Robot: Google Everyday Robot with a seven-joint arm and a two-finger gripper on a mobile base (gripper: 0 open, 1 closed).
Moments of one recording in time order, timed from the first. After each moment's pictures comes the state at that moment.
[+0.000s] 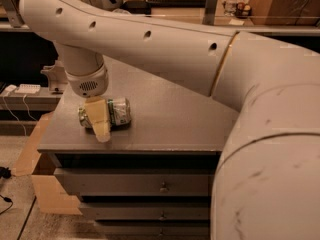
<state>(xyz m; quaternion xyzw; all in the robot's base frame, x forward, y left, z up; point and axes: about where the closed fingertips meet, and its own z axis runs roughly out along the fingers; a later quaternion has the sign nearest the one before) 0.533 0.145 0.831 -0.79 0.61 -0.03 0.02</state>
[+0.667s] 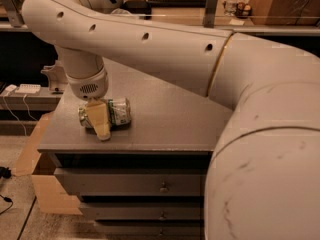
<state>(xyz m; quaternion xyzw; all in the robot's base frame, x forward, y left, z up) 0.532 0.146 0.821 -0.80 0.60 -0.02 0.01</state>
